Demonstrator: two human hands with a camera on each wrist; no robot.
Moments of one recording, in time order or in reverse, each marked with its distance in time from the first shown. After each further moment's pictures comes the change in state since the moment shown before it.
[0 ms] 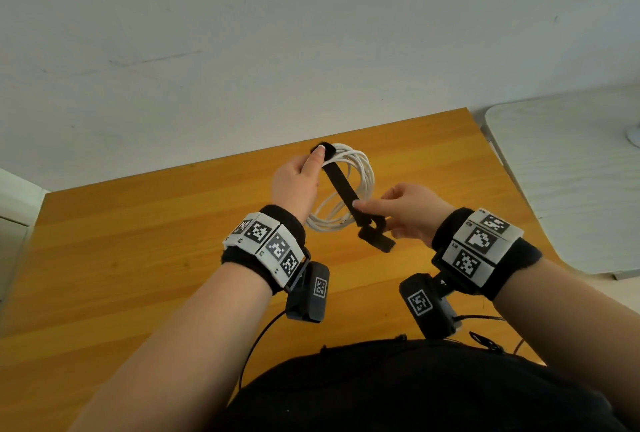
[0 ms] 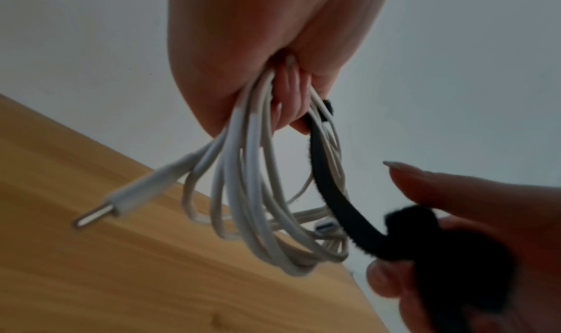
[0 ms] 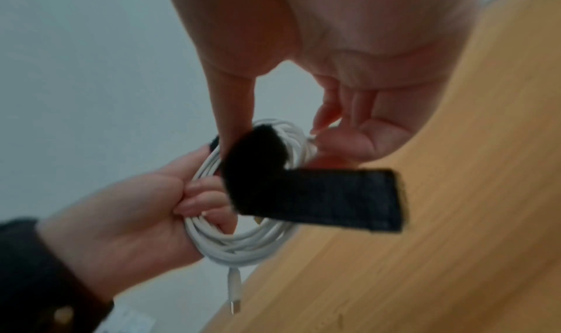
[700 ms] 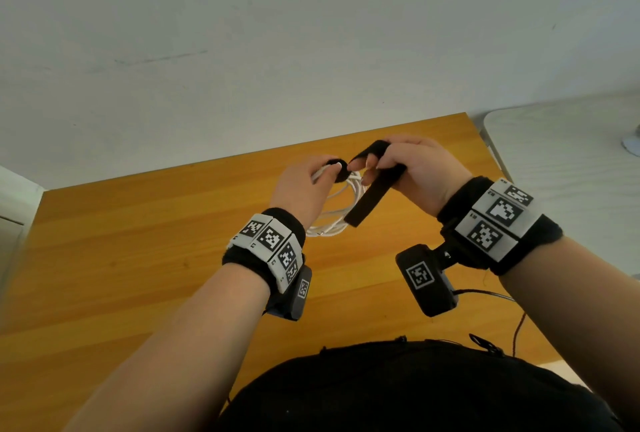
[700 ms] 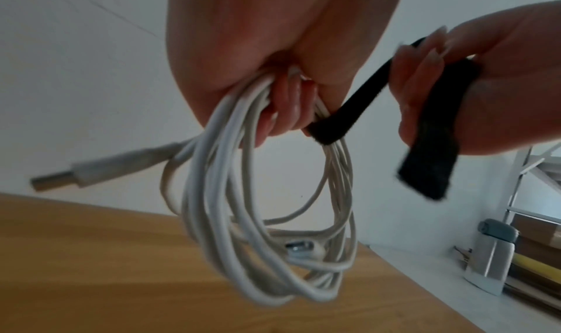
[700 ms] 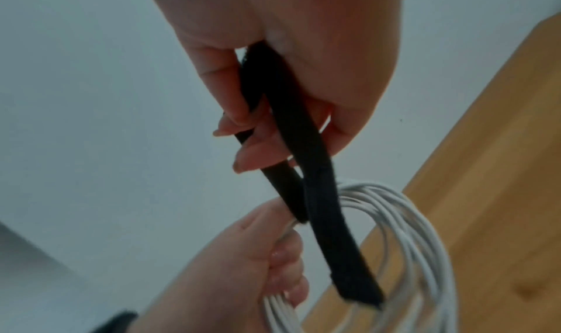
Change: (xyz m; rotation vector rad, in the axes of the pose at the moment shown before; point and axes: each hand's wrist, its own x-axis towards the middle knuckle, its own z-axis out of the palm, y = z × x) left_hand -0.004 0.000 -0.007 0.308 -0.162 0.218; right_hand -0.020 -0.043 -0.011 0.349 -0.139 -0.445
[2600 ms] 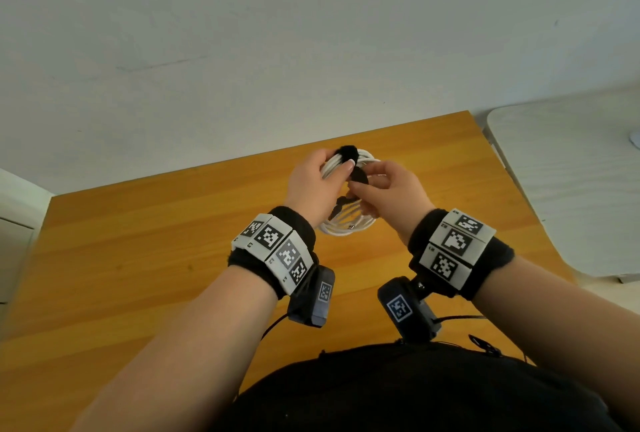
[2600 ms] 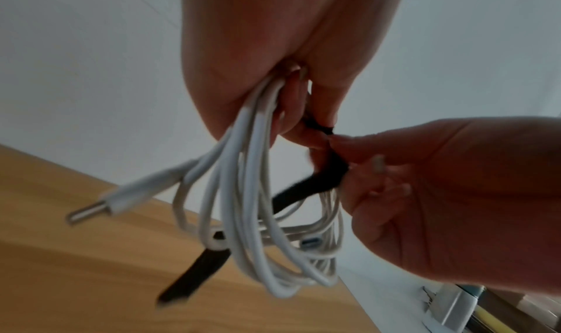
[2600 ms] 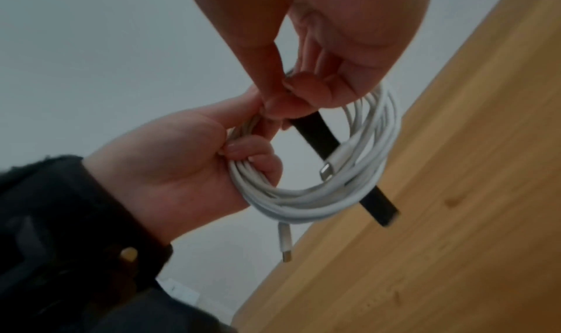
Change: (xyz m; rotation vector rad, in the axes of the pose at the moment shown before) left_hand 0.002 0.017 0.008 -0.101 0.053 -0.027; right_hand 0.007 0.048 0.021 -0.240 0.274 0.048
